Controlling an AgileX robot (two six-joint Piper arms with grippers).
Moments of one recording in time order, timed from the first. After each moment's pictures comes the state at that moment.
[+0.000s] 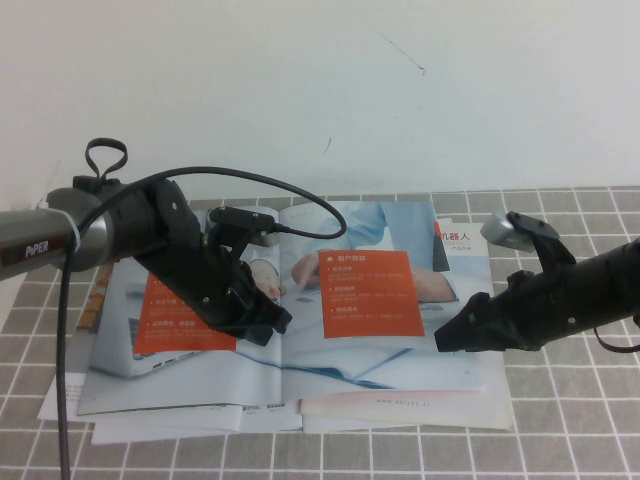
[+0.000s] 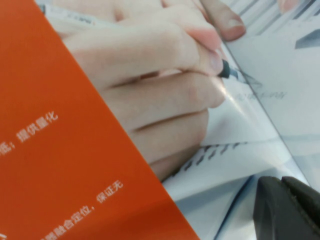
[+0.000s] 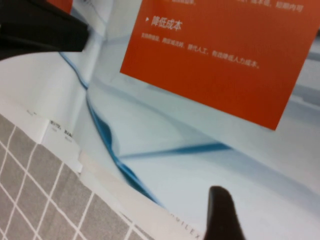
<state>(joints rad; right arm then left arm) 0.19 1.97 -1.06 1.20 0.78 -1.08 -0.29 2.04 -1.36 -0.46 0.73 0.48</state>
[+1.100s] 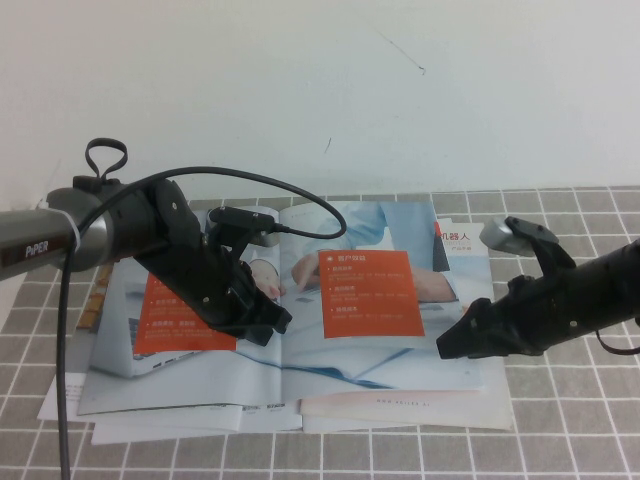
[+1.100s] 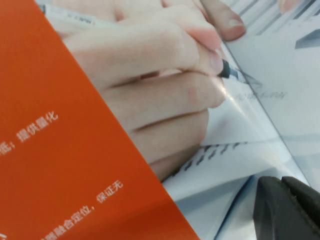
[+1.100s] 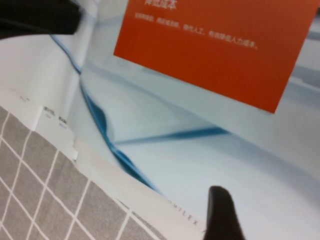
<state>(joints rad) 0.19 1.97 -1.06 1.15 0.79 -1.04 -0.29 2.04 -1.36 -0.46 0.73 0.48</state>
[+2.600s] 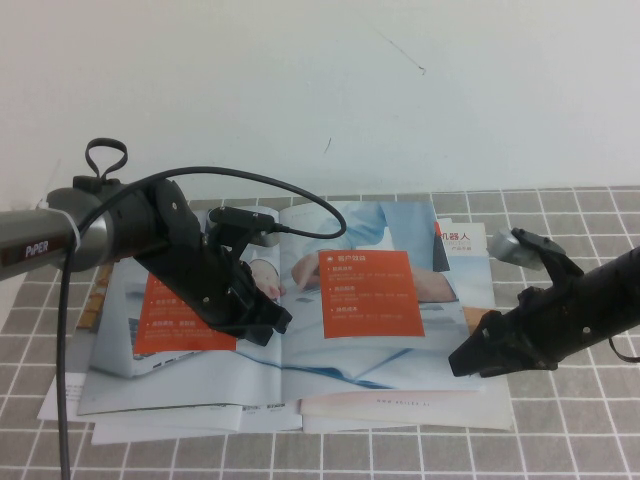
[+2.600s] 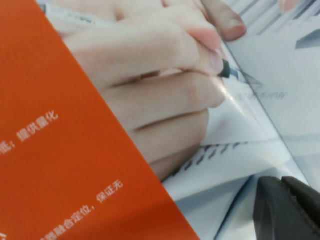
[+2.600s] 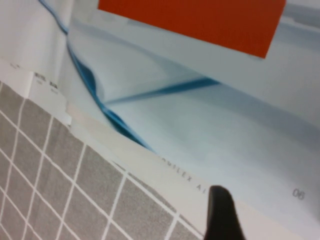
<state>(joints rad) 0.16 1.97 -1.06 1.04 0.85 -0.94 -0.29 2.04 -1.36 -0.46 0.73 0.48</state>
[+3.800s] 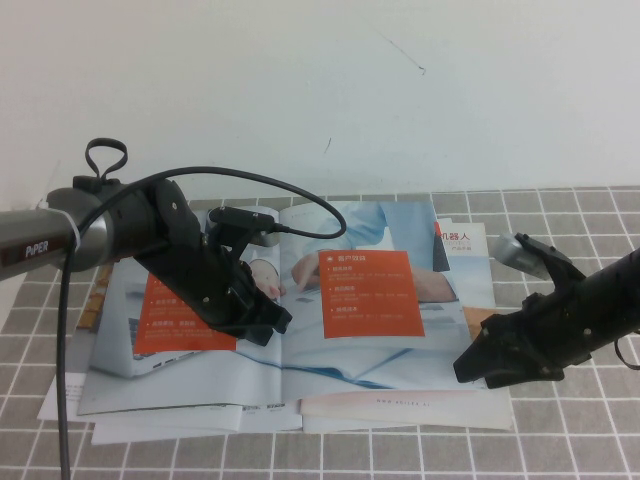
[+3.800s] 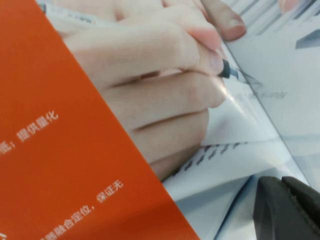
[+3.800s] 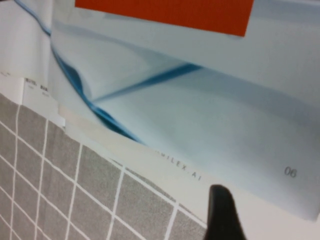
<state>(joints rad) 0.16 1.97 -1.06 0.98 0.86 -0.79 -0.29 2.04 -1.36 -0.46 0.73 0.48</state>
